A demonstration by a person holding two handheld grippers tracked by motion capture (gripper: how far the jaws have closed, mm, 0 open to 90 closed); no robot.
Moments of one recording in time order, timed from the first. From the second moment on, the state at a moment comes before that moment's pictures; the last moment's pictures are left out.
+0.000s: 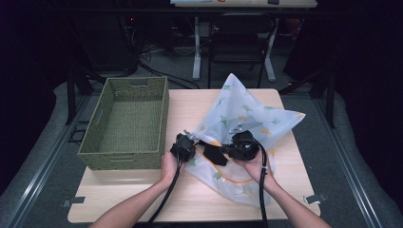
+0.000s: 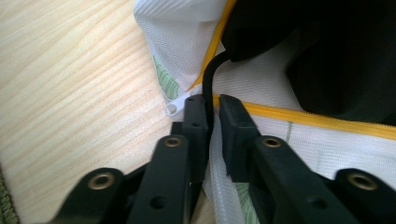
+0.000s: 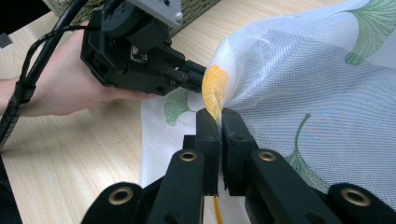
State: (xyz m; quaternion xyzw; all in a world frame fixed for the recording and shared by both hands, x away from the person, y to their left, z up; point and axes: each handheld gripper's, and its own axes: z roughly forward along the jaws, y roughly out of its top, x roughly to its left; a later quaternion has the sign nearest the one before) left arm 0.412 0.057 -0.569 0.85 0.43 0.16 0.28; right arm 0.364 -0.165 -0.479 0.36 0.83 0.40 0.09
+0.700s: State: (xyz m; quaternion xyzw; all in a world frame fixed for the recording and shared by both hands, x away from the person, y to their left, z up) left arm 0.421 0.055 -0.550 0.86 0.42 0.15 0.27; right arm 0.364 -0.163 -0.479 0.36 0.84 0.40 0.09
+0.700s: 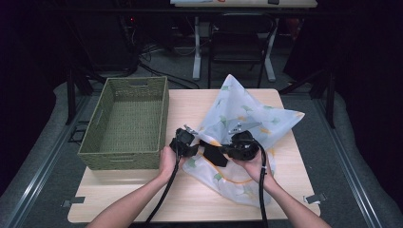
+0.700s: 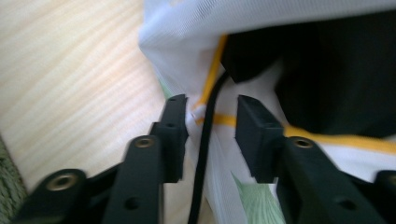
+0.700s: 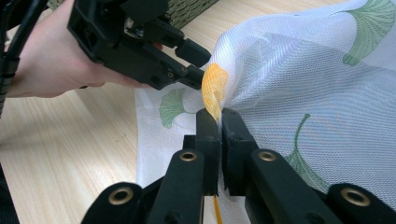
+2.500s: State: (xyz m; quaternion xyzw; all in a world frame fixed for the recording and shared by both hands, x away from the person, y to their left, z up) left arm 0.435 0.031 -0.514 0.84 0.39 0.05 0.38; right arm 0.363 -0.163 -0.471 0.37 0.82 0.43 0.10
